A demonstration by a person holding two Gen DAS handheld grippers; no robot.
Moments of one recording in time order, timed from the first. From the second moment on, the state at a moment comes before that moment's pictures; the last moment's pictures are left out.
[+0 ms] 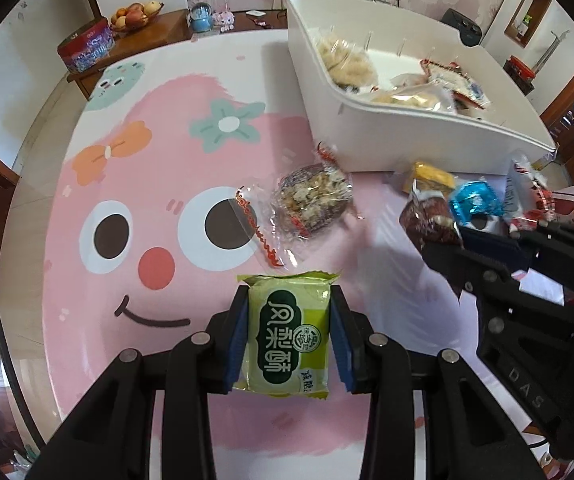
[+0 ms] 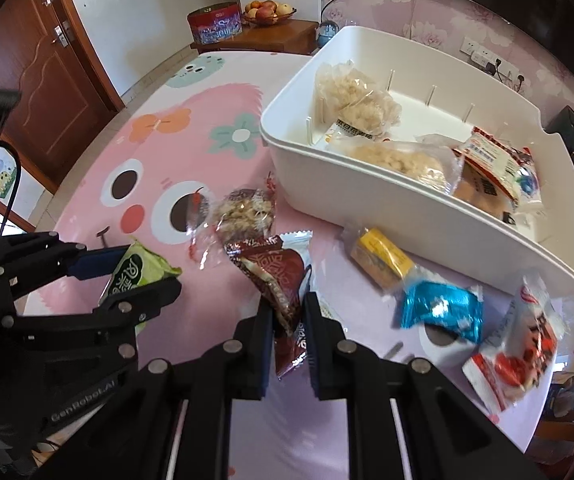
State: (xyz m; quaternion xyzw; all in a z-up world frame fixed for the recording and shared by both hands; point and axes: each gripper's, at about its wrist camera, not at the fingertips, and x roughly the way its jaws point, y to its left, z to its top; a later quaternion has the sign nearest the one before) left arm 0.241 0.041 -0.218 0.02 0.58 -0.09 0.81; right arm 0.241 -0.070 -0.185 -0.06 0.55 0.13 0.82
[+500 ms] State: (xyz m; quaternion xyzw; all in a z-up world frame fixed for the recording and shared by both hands) left arm 0.213 0.011 -0.136 0.03 0.55 -0.10 0.83; right arm 0.191 -0.103 -0.127 -0.01 0.53 0.12 0.84
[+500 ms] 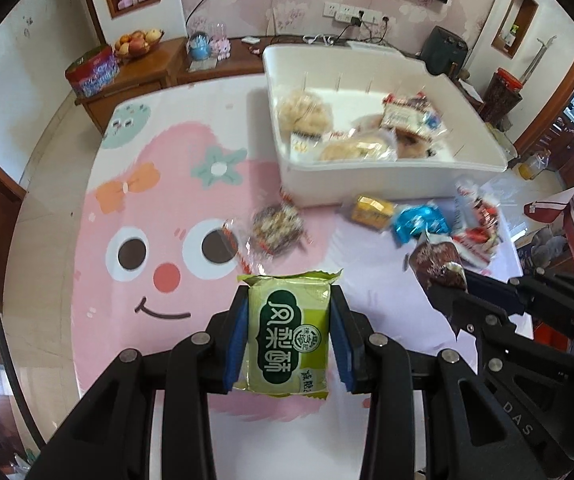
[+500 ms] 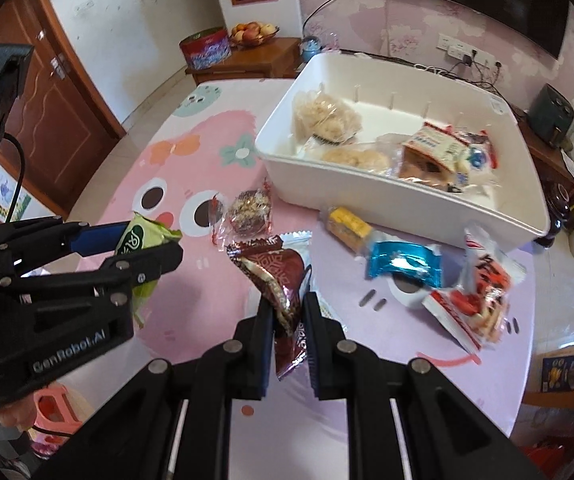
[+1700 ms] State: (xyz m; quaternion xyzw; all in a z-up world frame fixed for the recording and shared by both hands) left arm 0.371 -0.082 -0.020 0.07 0.42 -0.09 0.90; right arm 0.324 -0.212 0.015 0.07 0.39 0.00 0.92
